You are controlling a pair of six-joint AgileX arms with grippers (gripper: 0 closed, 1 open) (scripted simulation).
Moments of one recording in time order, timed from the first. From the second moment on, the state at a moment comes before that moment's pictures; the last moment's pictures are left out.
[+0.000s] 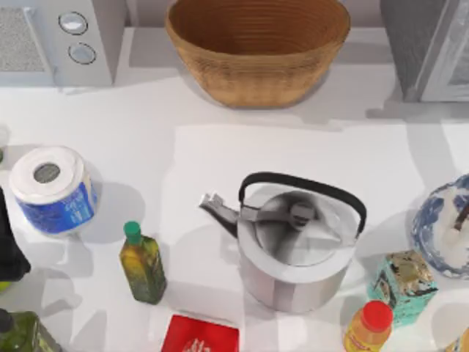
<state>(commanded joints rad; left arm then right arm) 0.00 0.00 0.00 0.00 0.00 0.00 0.22 1.21 1.84 -0.61 0.24 0.02</state>
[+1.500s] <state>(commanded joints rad) 0.00 0.00 0.00 0.00 0.00 0.00 0.00 0.00 0.00 0.00 0.00 0.00</state>
